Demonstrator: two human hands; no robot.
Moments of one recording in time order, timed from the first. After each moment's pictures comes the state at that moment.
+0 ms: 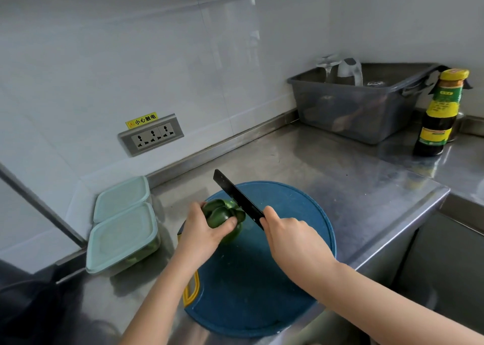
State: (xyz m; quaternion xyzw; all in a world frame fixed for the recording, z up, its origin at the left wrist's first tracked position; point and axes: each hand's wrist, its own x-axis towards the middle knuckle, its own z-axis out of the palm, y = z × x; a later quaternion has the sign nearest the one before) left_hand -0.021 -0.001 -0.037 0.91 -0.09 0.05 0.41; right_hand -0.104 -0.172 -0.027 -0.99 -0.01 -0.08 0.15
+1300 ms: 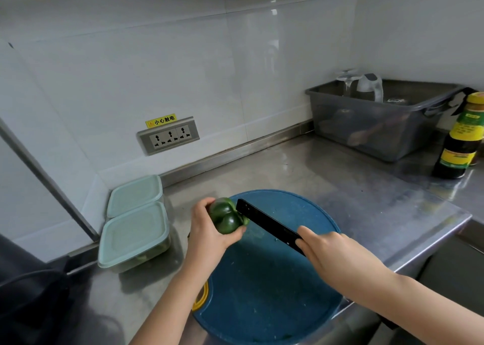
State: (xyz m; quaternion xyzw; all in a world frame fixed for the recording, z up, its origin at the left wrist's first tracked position) left_hand -0.017 0.002 -0.050 0.88 -0.11 0.19 0.43; right_hand -0.111 -0.217 -0.029 -1.00 -0.08 -0.03 0.05
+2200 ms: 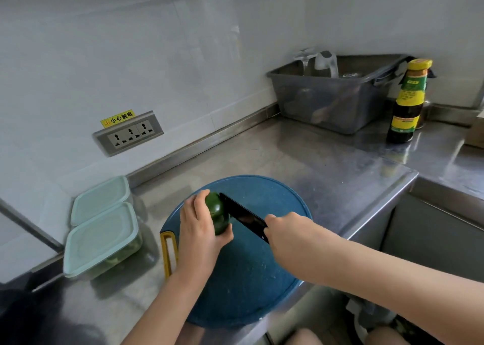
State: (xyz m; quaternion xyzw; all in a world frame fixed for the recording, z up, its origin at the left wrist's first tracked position) left_hand -0.042 -0.030 -0.062 0.91 -0.22 0.31 0.17; right_hand -0.126 -0.198 -0.011 -0.98 -0.04 0.09 0.15
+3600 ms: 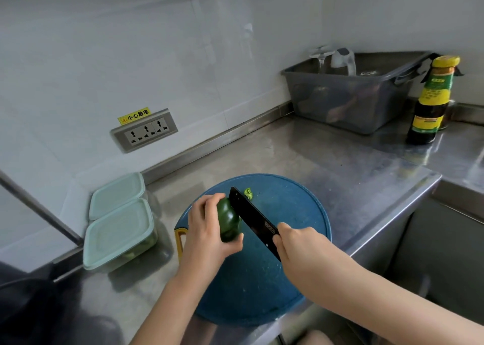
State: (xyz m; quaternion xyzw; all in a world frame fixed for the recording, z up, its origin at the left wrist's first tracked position) left_hand -0.045 -0.008 -0.058 0.90 -0.25 0.26 0.23; right_hand -0.147 -0.174 -0.003 -0.96 0.03 0.08 0.25
